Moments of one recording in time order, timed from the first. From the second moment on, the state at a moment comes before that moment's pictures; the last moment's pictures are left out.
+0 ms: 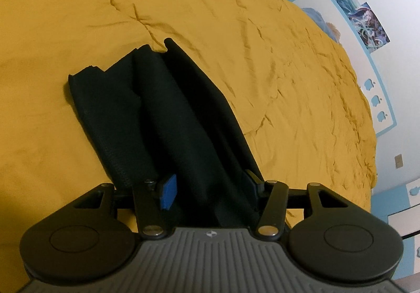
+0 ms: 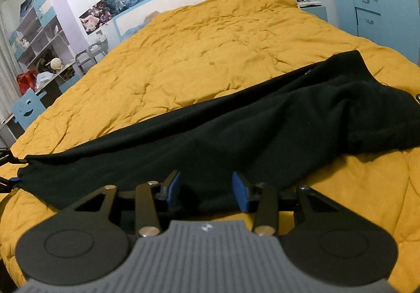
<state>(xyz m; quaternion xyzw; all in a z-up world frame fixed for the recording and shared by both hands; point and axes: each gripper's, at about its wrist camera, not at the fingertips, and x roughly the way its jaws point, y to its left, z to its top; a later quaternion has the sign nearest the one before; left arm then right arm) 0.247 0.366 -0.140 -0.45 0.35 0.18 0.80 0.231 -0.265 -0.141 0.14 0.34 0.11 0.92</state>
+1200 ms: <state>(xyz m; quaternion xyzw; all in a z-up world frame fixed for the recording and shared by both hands) 0.194 0.395 -0.184 -0.53 0.26 0.13 0.80 0.235 -0.239 -0.100 0.03 0.33 0.10 0.94</state>
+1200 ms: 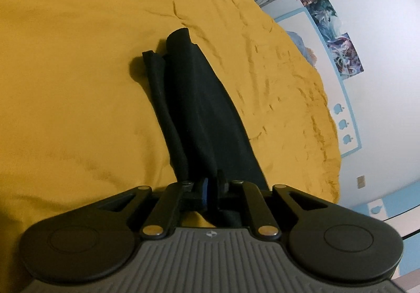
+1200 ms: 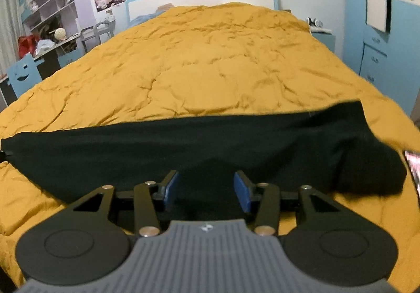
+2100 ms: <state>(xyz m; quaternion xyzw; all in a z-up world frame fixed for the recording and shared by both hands) 0.200 0.399 -0.195 -0.53 0.25 0.16 0.79 0.261 -0.435 -0.146 0.42 0.31 -0.15 0.84</state>
